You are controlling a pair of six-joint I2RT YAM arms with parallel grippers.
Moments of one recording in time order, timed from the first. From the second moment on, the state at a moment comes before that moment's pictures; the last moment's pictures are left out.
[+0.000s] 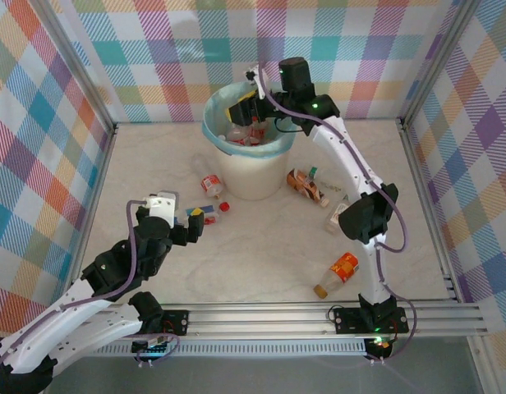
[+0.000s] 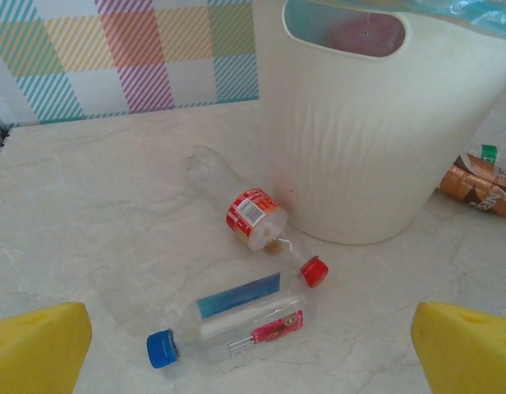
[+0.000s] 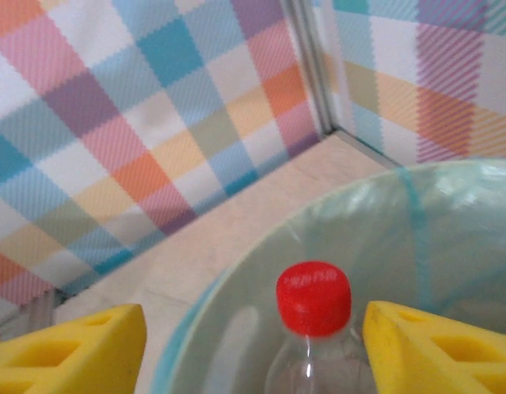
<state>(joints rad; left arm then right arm) -0.83 0.60 0.75 -0.61 -0.64 -0.27 0.51 2.16 2.45 -0.67 -0.74 0.08</state>
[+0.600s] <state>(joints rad) -0.82 0.61 0.79 -0.77 -0.77 -0.42 0.51 2.20 2.46 -0.73 -0.75 0.20</state>
